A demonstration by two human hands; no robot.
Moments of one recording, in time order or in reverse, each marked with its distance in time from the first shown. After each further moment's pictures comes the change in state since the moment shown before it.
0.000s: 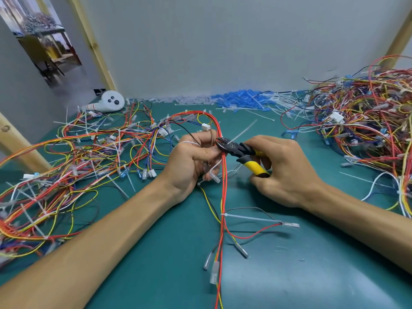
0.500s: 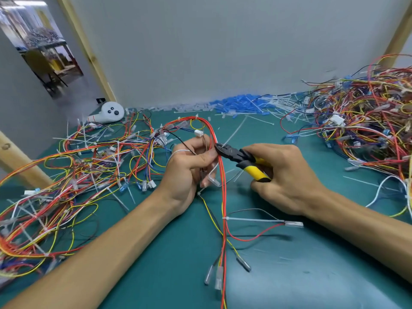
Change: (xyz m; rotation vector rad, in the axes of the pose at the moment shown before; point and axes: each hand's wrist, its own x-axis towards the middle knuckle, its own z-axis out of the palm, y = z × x) left_hand 0.001 0.002 0.004 -0.027 0.118 0.061; right_hand 0.001 -0.003 -0.002 0.069 0.000 0.058
